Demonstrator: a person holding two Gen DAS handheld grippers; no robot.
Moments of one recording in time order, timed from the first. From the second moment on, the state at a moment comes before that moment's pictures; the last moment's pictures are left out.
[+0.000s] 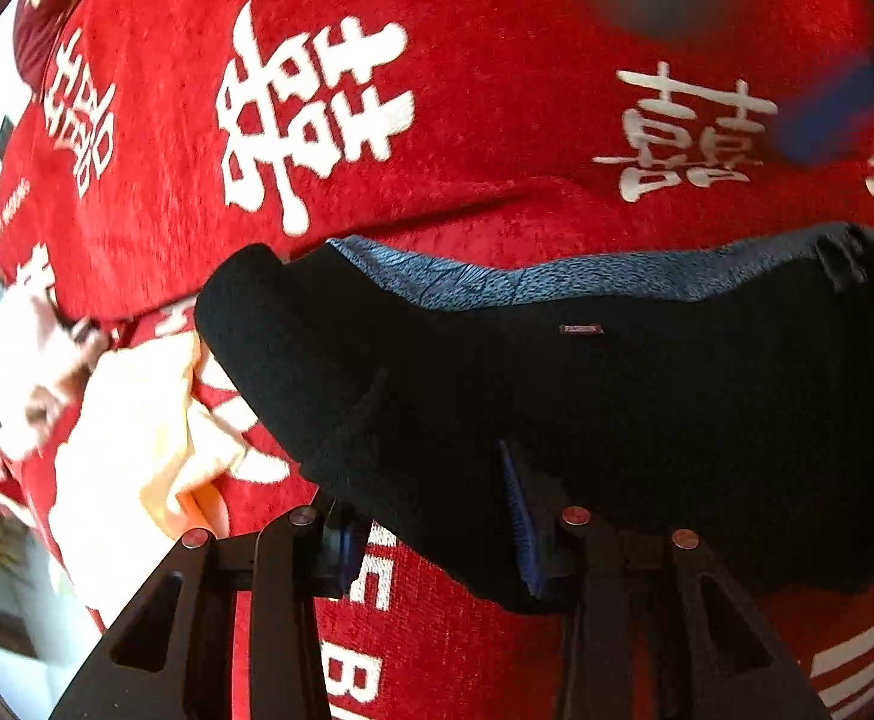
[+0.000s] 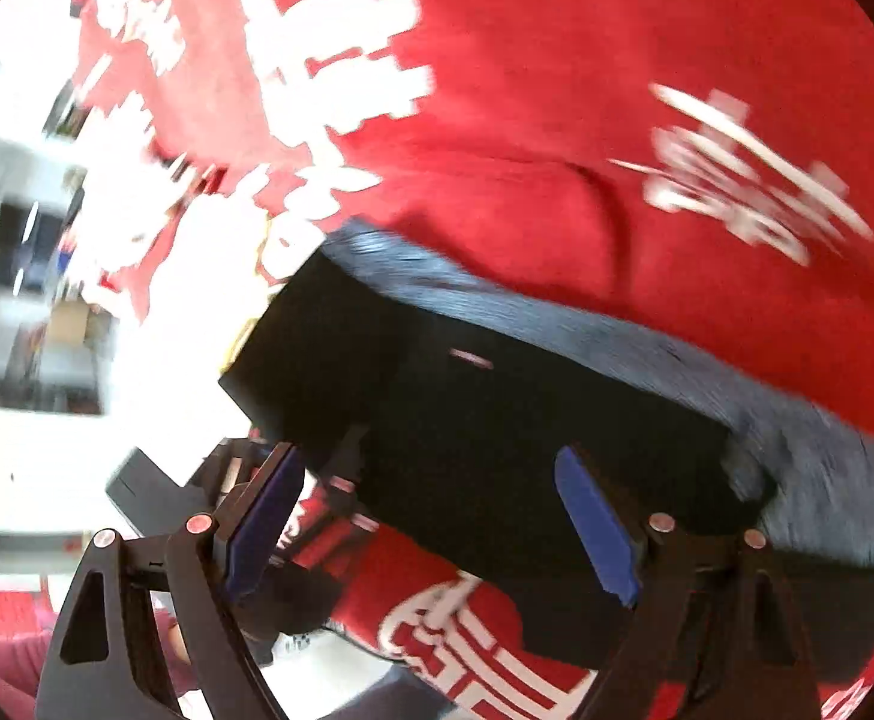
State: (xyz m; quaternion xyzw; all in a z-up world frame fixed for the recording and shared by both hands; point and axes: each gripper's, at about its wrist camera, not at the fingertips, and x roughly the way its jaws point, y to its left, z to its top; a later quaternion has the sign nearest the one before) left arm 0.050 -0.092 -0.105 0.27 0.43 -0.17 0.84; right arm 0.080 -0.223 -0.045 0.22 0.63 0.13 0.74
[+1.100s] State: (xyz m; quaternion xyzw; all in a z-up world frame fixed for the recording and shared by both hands) left arm -0.006 -0.143 -0.027 0.28 0.34 -0.28 0.85; right arm 0.107 -0.208 -0.043 0.23 0.64 0.21 0.71
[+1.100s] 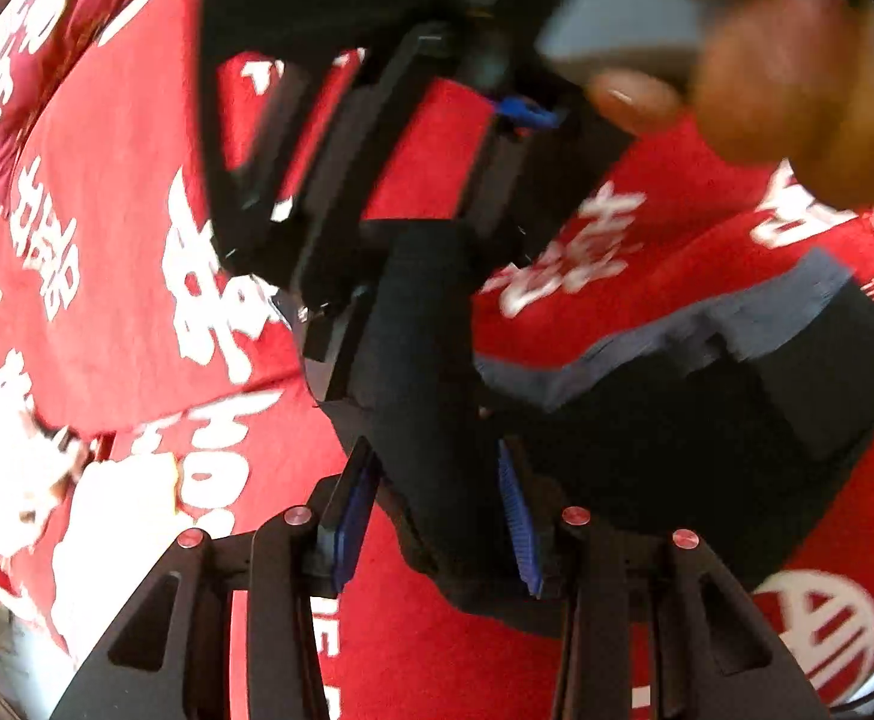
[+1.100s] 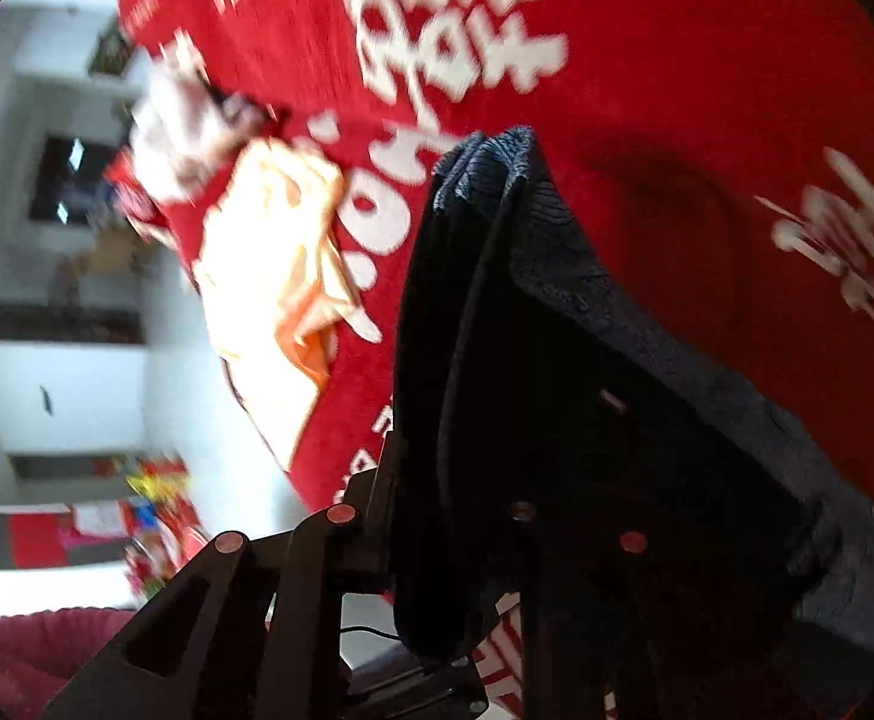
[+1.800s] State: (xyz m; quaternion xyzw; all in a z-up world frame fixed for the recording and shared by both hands) left arm -0.163 -0.359 -0.043 0.31 0.36 -0.45 0.76; right arm -0.163 -0.498 -0.054 0.43 0.48 0.04 0.76
